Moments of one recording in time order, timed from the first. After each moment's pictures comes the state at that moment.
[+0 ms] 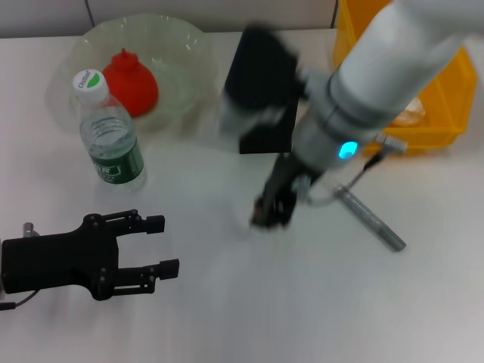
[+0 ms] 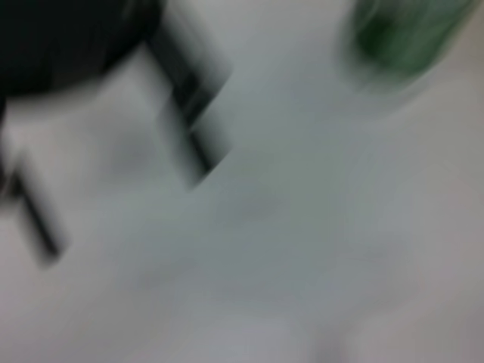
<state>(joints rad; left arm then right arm) -0.38 -2.01 0.76 0.49 1.97 1.72 -1.16 0.91 2.08 -1.74 -1.11 -2.37 -1.41 2.49</state>
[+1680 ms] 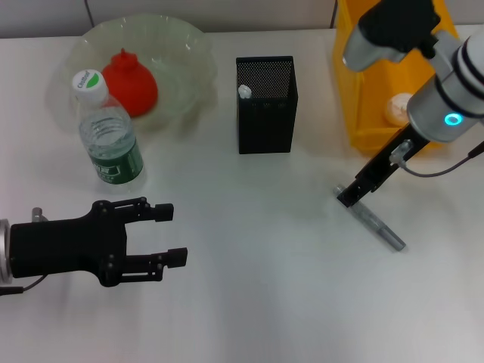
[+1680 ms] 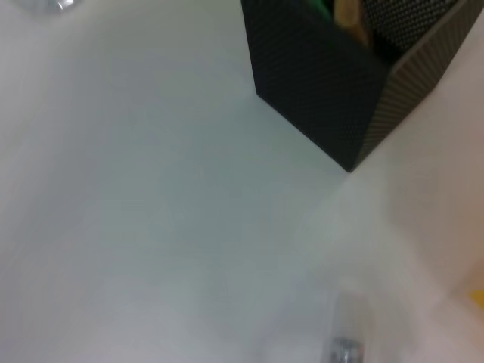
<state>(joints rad) -0.42 -2.01 0.75 0.49 1.97 1.73 -1.17 0.81 2.09 -1.33 -1.02 -2.66 -1.49 2.54</state>
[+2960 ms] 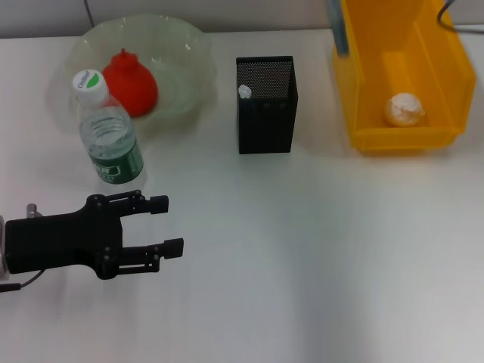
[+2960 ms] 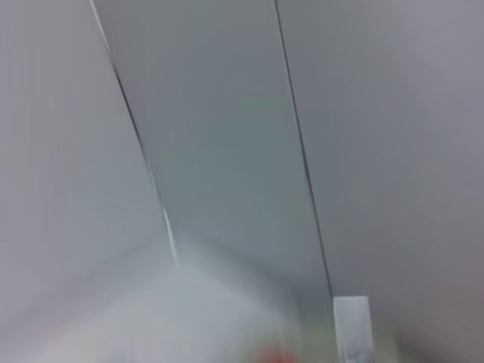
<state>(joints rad) -0.41 -2.01 0.72 0.49 1.97 1.73 -1.17 0.56 2.08 -0.97 -1.29 -1.82 -1.32 2.10</state>
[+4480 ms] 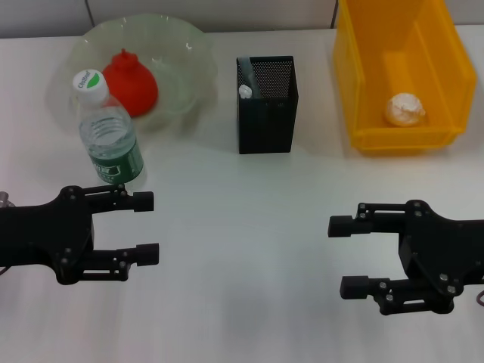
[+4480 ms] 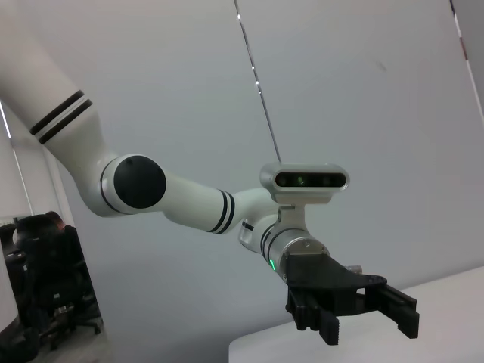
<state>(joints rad) -0.43 -1.96 0.69 0.55 1.97 1.93 -1.22 0.36 2.03 -1.03 -0.63 -1.64 -1.94 1.22</state>
